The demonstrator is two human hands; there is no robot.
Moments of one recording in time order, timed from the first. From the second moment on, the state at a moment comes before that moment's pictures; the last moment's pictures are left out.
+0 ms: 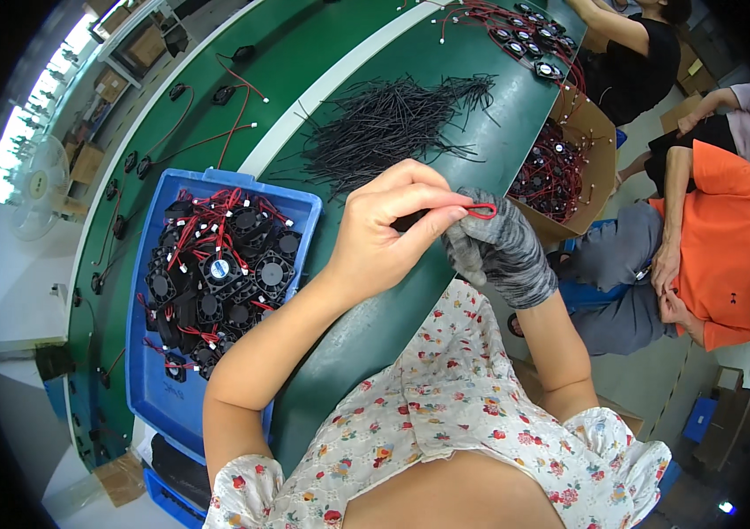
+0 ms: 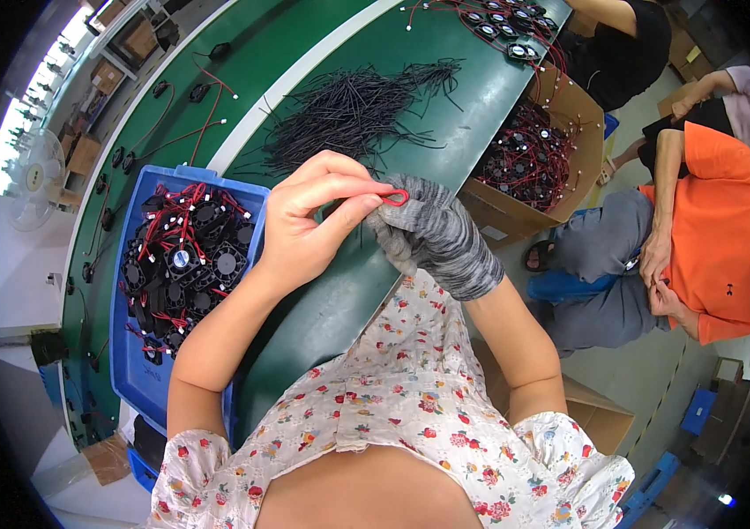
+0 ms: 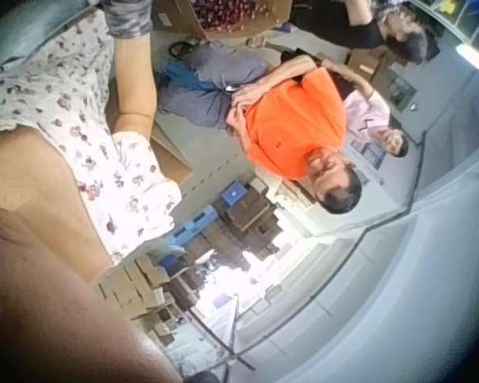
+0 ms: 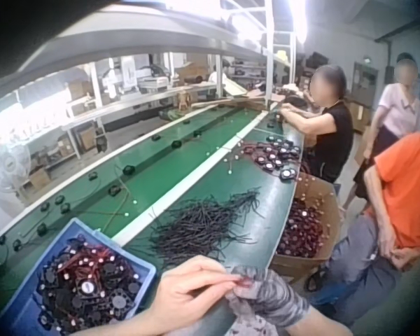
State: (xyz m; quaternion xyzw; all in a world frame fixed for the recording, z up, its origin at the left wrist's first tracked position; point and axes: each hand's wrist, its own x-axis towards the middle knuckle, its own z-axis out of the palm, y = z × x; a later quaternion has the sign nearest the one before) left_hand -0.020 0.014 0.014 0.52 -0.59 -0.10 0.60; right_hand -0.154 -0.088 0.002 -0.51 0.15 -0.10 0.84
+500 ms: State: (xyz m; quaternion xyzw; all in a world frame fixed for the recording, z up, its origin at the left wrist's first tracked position) left_hand -0.019 0.010 -0.011 0.54 -0.19 -0.51 0.64; right_hand -0.134 -0.117 0.017 -0.99 -0.03 -0.12 -0.03
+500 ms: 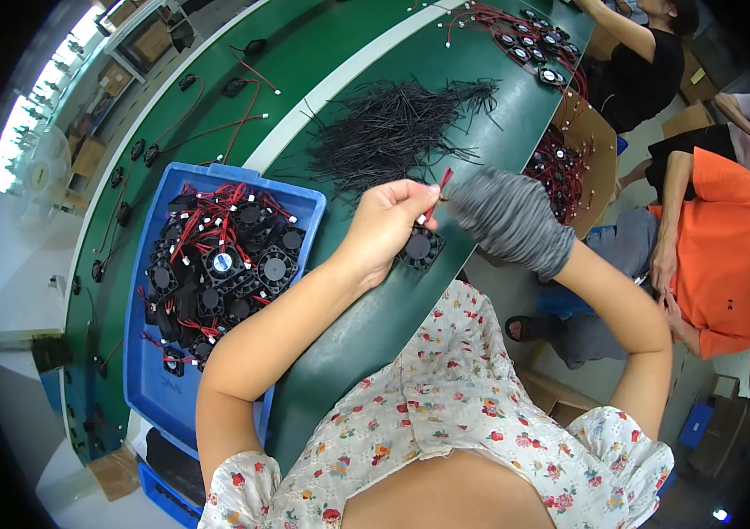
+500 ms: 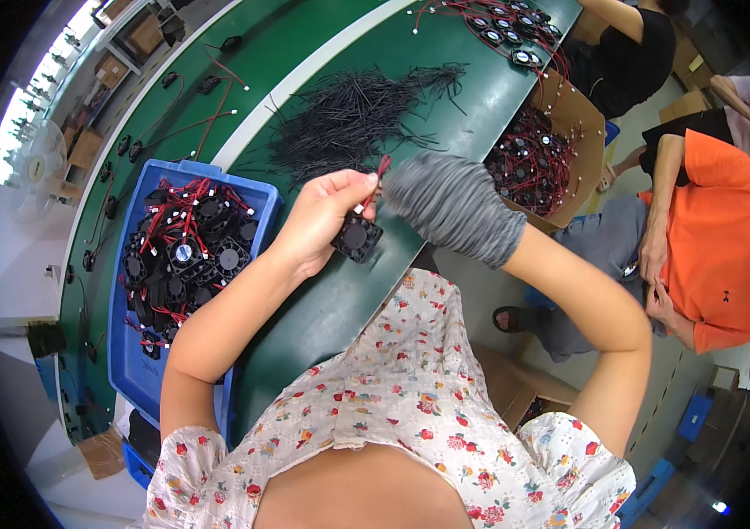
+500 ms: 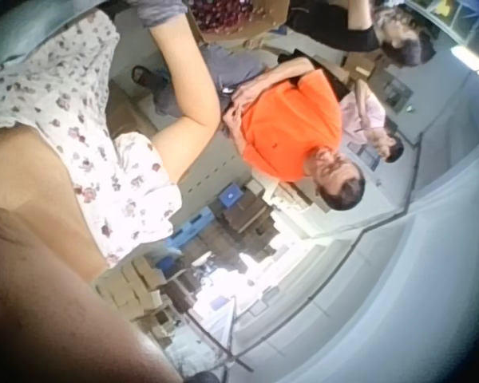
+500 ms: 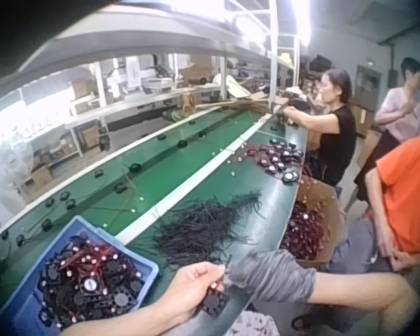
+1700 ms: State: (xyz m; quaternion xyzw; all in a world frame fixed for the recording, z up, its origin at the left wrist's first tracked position) left_hand -0.031 0.015 0.010 0.55 -0.57 0.10 0.61; right_hand -0.143 -0.035 0.008 -0.45 0.24 -0.31 0.80
